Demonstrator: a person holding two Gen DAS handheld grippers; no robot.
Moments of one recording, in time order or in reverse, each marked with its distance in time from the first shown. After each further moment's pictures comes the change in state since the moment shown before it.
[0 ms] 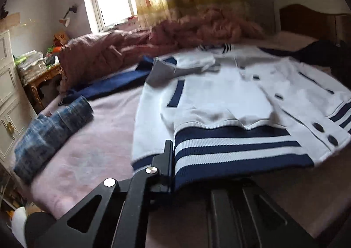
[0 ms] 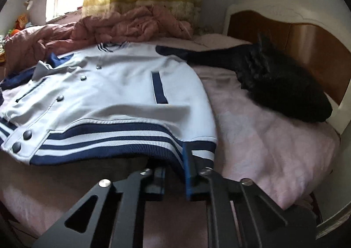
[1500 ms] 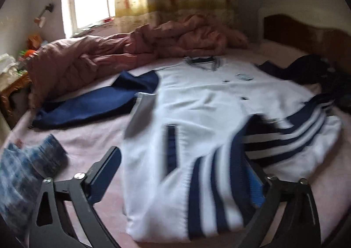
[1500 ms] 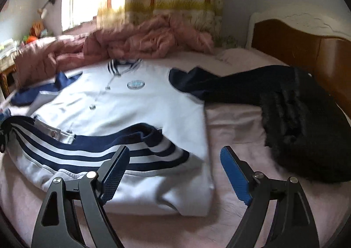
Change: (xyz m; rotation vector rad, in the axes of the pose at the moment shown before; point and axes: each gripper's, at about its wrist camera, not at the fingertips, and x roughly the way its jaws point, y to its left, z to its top) left arm 0.063 0.040 0.077 0.004 -0.007 -0.256; right arm 0.068 -0.030 0.102 -0.020 -0.053 0.184
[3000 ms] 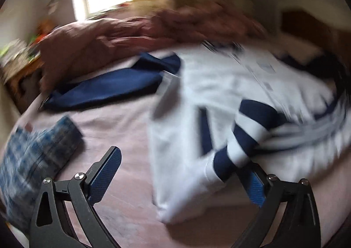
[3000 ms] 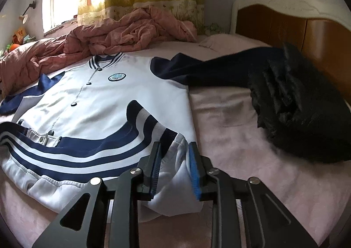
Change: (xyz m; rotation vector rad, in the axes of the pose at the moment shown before) left arm 0.011 0.053 -0.001 -0.096 0.082 0.146; right arm 0.025 -0.006 -0.009 0.069 0.062 -0.104
